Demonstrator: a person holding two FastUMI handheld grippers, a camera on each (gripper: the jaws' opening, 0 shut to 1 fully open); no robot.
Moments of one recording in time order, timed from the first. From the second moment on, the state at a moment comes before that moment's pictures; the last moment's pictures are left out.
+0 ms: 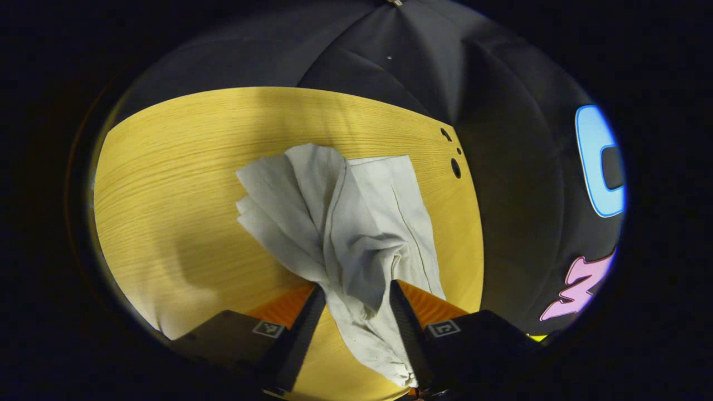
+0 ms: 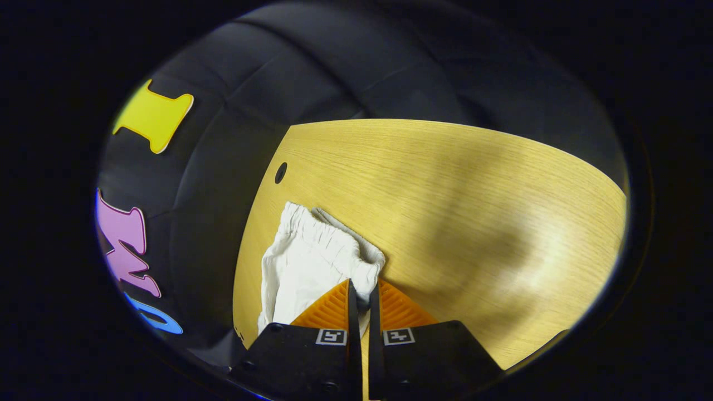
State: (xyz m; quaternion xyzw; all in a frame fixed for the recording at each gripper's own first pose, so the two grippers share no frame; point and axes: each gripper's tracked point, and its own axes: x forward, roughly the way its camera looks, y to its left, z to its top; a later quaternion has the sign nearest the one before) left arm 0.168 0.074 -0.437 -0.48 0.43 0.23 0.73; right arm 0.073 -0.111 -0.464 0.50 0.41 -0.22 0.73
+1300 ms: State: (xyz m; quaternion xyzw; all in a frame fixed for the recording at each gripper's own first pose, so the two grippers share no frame) left arm 0.174 0.054 -0.445 -0.46 0.45 0.15 0.75; right arm 0.023 0.008 -0.310 0.40 0.26 0.10 0.87
